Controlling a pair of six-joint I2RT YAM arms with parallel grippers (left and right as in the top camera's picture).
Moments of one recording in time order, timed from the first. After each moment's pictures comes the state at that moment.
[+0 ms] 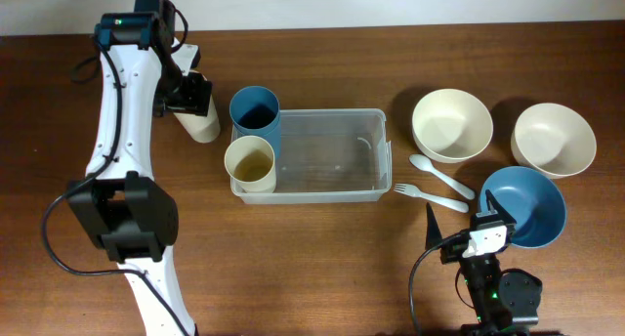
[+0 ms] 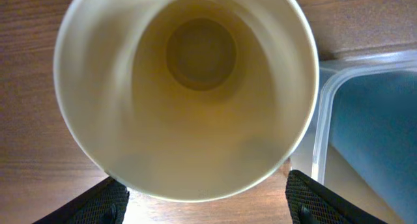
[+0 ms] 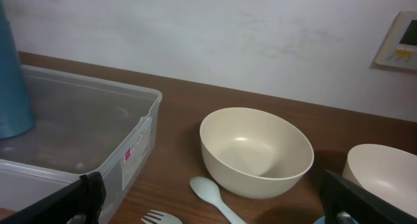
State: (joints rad) left arm 0.01 2.21 2.28 -1.50 -0.01 0.13; right arm -0.01 0.01 0.02 -0.07 -0.15 -0.13
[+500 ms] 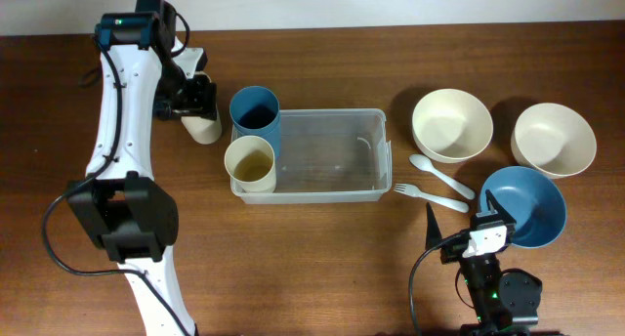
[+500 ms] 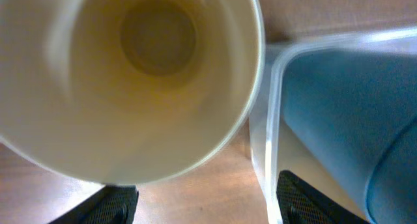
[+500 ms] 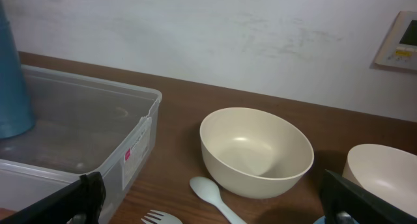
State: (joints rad) left arm 0.01 2.21 2.28 -1.58 0.13 0.10; right arm -0.01 0.01 0.02 -0.07 -0.15 -0.13
